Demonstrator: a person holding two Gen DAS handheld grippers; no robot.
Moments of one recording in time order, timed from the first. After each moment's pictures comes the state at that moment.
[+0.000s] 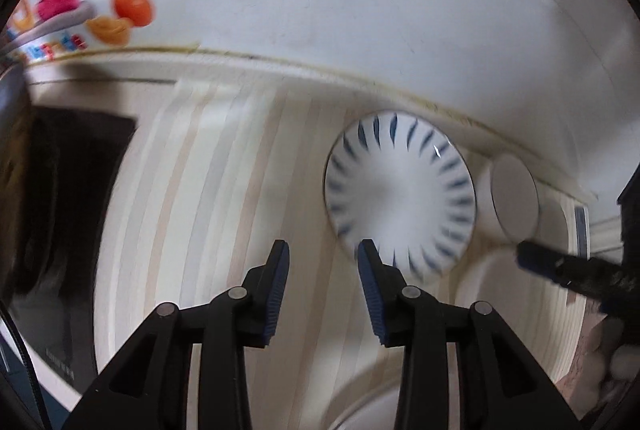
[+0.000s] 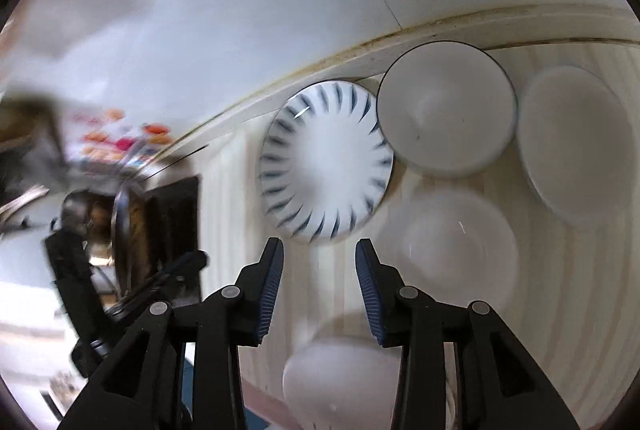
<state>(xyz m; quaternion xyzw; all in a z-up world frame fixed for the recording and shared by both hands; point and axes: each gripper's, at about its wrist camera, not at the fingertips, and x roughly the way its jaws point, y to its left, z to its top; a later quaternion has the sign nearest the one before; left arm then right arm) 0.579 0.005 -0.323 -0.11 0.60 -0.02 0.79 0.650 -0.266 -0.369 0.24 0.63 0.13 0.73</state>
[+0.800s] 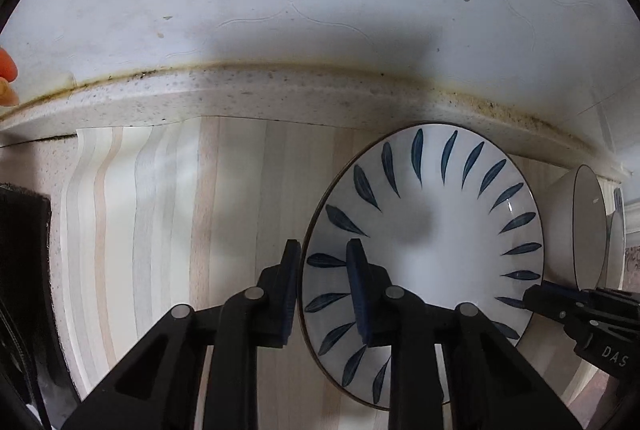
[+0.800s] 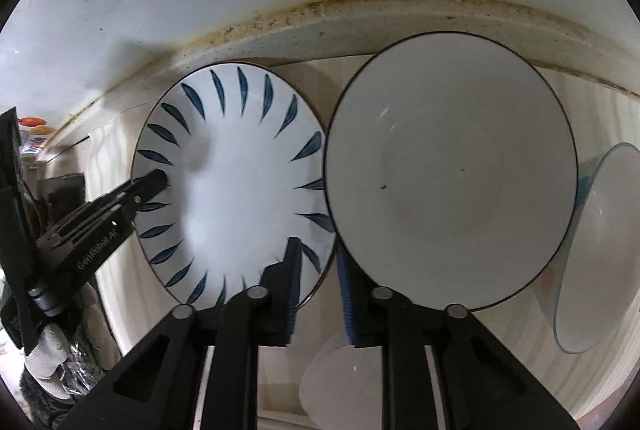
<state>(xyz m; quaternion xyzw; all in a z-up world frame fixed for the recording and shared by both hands) 0.650 -0.023 -0.410 -0.04 0.62 -0.05 0.78 0.700 -0.242 -0.440 0.12 0.69 0.05 0.72</state>
